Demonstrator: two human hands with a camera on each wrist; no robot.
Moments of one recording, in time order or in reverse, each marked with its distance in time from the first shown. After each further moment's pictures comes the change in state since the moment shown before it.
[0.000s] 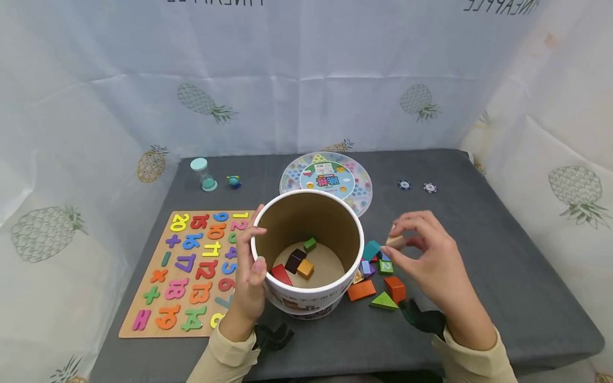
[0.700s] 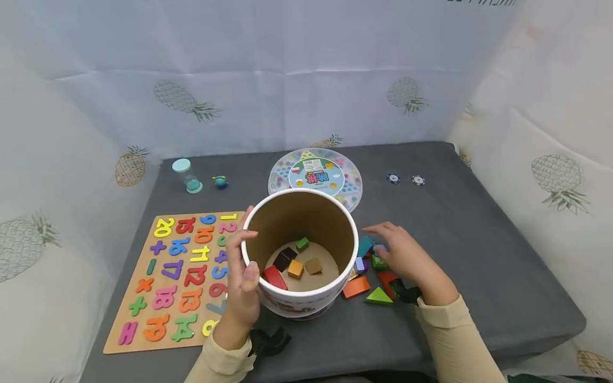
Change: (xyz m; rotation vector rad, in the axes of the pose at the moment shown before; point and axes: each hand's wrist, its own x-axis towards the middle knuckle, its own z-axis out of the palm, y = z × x) left_hand 0.004 0.000 0.001 -0.052 0.018 0.042; right_hand 0.007 0.079 0.035 -0.341 -0.437 0.239
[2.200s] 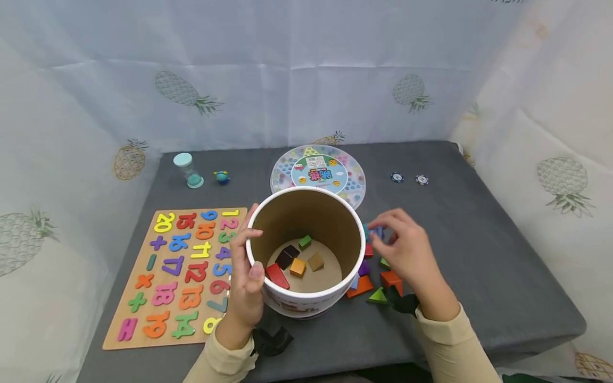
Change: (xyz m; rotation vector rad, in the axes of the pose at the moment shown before) left_hand 0.000 -0.001 -0.002 0.012 -0.002 0.008; right_hand -0.006 -0.046 -0.011 0.147 0.404 -0.091
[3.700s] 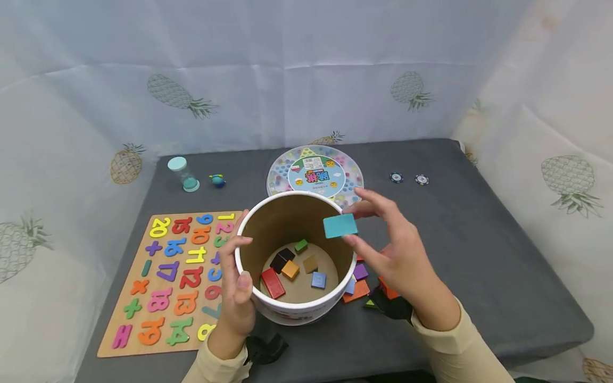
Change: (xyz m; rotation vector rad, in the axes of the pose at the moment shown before) left_hand -0.004 -0.001 0.006 -0.054 0.018 -0.027; right_hand 0.020 -0.053 -0.028 0.279 0.007 -0.329
